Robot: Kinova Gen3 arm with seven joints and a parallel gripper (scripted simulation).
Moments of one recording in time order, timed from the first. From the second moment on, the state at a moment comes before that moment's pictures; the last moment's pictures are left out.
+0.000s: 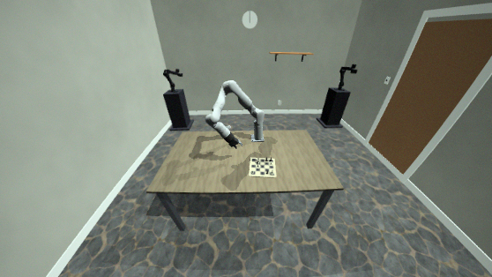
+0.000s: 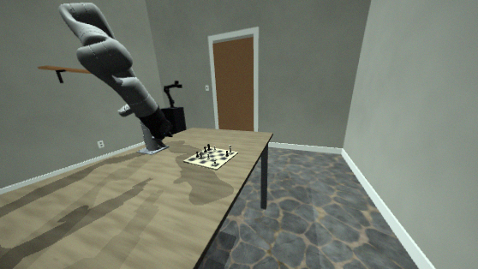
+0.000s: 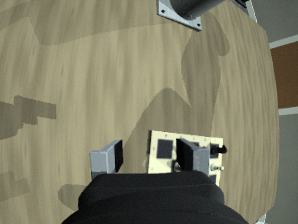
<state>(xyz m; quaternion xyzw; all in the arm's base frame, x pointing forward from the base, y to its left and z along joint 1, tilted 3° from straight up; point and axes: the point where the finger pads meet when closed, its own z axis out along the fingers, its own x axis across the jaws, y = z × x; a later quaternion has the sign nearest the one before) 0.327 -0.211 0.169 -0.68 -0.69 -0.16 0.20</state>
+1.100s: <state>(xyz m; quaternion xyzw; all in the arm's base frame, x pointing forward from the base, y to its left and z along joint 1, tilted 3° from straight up) 0.367 -0.226 0.118 -0.89 -0.31 -0.13 0.31</state>
